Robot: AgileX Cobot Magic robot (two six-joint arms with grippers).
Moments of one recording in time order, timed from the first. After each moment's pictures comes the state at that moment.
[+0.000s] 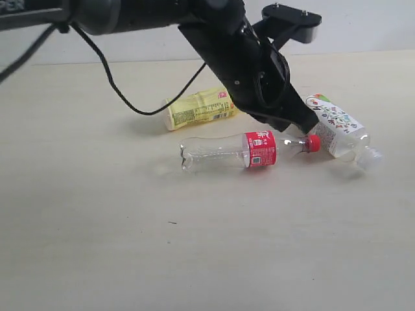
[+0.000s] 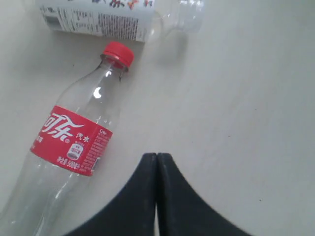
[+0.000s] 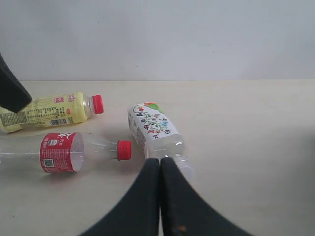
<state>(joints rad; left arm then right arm) -0.84 2.04 -1.74 -0.36 0.85 0.39 0.15 0.01 0.00 -0.08 0.29 0.10</state>
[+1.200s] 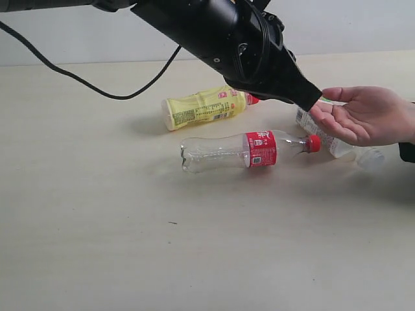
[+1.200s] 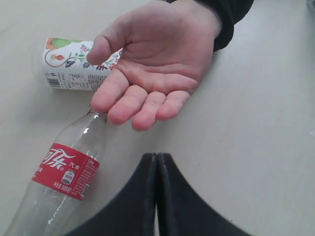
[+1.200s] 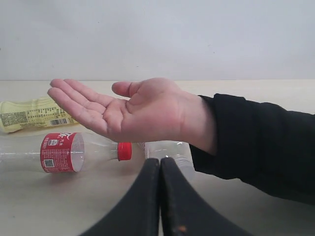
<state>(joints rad) -0.84 1.85 -1.54 -0.54 0.68 0.57 0.15 0.01 0.00 -0.08 0.29 0.10</state>
